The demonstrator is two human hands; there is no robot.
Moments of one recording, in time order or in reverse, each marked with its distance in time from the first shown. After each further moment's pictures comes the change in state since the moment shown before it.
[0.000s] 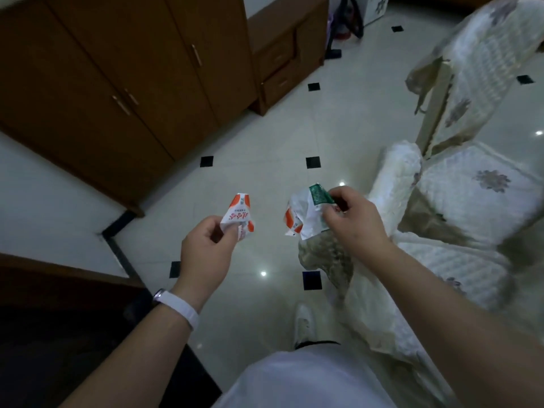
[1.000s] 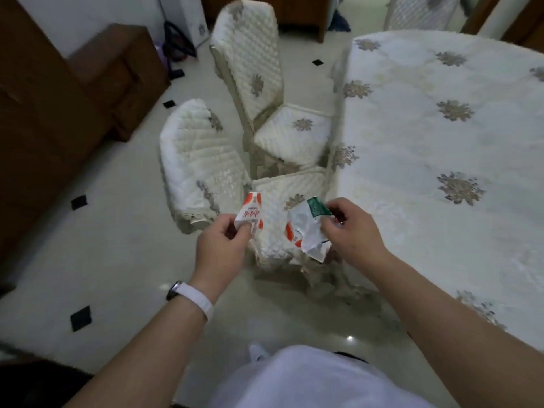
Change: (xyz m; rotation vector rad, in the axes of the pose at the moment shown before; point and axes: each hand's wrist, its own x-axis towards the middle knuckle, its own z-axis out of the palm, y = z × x) left_hand -0.322 0.030 0.163 -0.018 -0.456 0.270; right_hand -0.391 0.151 -0.191 -0.066 0.380 0.283
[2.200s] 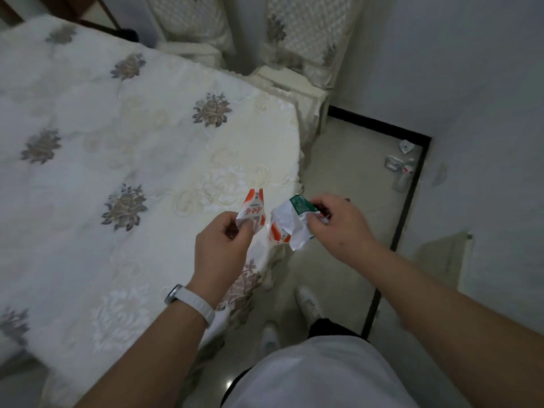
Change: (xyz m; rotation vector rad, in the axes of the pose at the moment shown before) left_hand -0.184 0.165 0.465 0.363 -1.157 0.604; right_hand -0.253 0.309 -0.245 0.216 0.856 0.829
